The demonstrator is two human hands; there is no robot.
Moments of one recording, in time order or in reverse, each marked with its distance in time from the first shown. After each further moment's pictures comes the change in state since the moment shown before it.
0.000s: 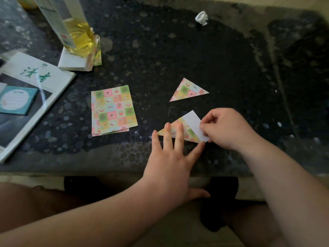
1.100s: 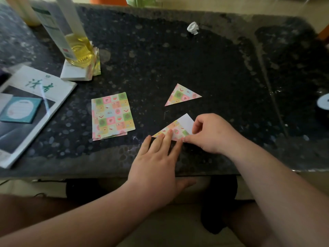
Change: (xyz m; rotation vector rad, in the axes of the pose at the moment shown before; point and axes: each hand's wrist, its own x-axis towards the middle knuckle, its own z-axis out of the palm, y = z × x) left_hand -0.021 -0.014 0.000 -0.149 0.122 -0.092; right_hand -0.019 -0.017 0.000 -0.245 -0.064 -0.027
